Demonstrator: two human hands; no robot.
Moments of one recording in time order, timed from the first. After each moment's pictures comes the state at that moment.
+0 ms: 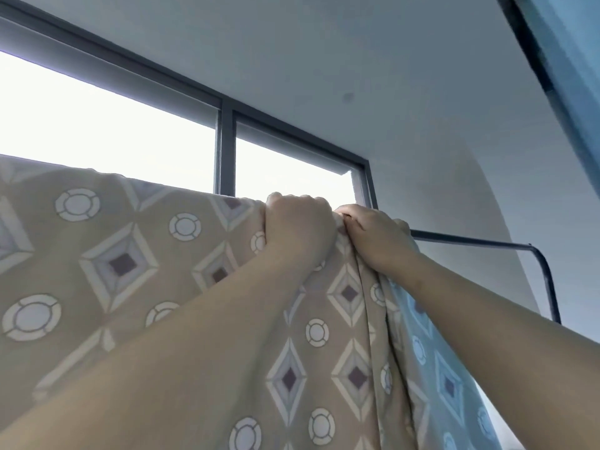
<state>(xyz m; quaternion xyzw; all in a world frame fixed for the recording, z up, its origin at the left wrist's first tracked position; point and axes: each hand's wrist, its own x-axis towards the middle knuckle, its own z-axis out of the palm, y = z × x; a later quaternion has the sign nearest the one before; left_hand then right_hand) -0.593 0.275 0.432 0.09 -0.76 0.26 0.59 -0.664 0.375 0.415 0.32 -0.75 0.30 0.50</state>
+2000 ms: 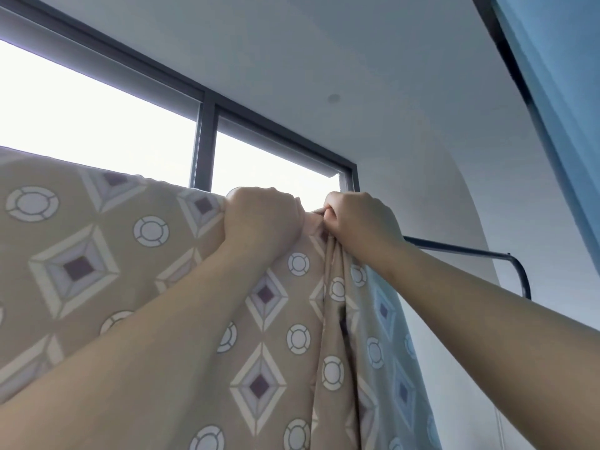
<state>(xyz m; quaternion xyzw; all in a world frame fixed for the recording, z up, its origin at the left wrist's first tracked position) -0.628 0.318 0.431 0.15 -0.68 0.30 0.65 -0.687 0.437 0.431 0.29 -0.73 0.15 0.60</state>
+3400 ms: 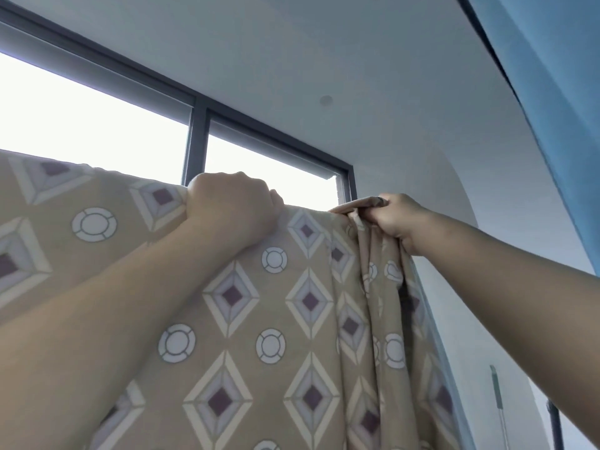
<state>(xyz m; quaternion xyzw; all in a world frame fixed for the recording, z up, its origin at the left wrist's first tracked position) -0.608 0.353 0.443 0.19 -0.76 0.25 0.58 -0.754 0.519 0.456 0.32 -0.70 0.58 0.27</state>
